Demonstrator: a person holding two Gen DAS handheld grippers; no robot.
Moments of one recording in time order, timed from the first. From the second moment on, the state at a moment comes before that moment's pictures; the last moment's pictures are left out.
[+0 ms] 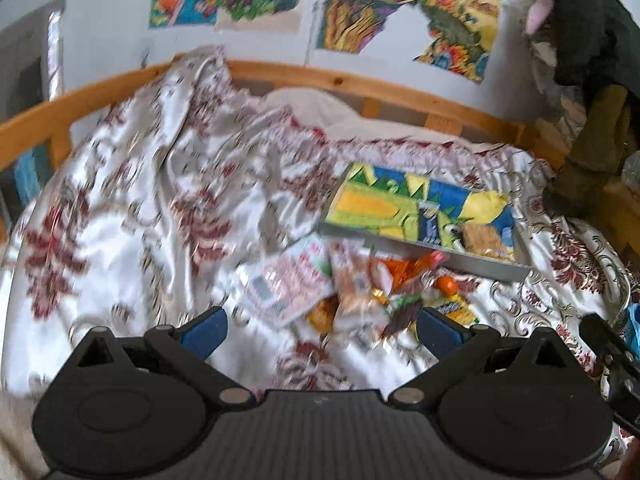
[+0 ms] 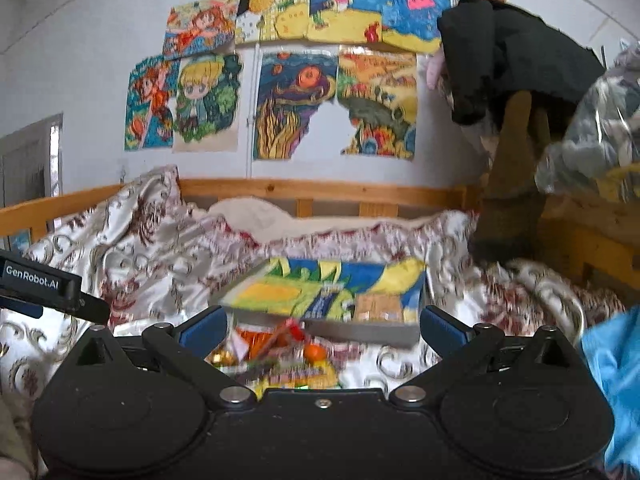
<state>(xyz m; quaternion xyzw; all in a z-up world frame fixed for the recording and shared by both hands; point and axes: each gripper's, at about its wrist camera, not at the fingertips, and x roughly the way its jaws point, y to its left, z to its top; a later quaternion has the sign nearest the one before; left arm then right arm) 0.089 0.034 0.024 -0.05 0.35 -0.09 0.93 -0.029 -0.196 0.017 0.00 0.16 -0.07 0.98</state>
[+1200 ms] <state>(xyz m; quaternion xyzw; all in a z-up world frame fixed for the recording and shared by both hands) 0.056 0.007 0.001 0.08 0.38 -0.10 0.92 -0.021 -0.185 -0.014 0.00 0.29 -0.07 0.95</state>
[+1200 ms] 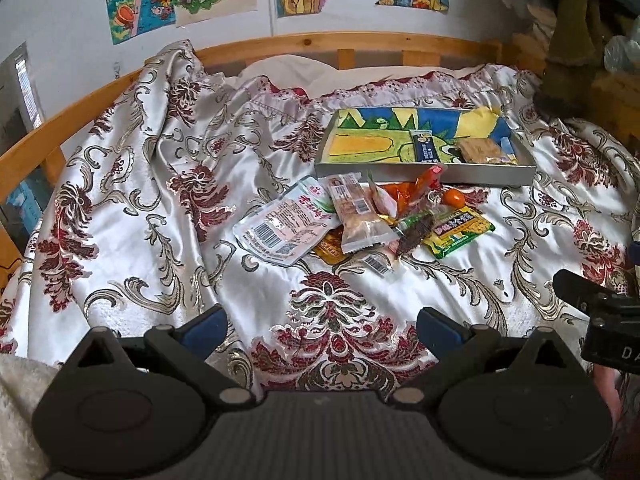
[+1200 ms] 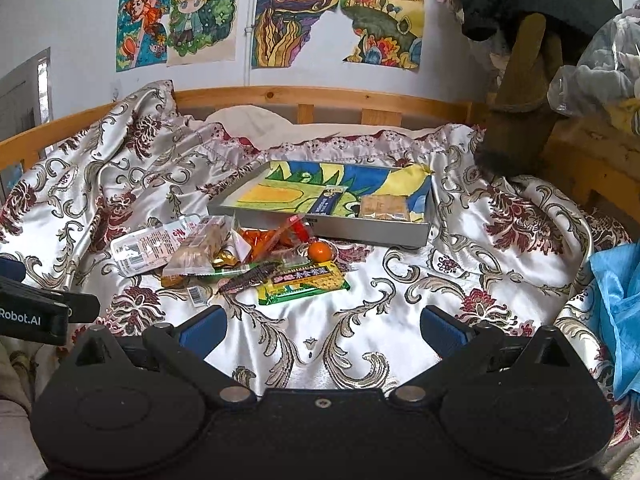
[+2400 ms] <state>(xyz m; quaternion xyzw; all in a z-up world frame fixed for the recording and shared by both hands) 0.222 -0.011 -0.010 0.05 0.38 -0.16 0.91 0.116 -0.156 -0.081 -0.10 0.30 0.01 0.95</state>
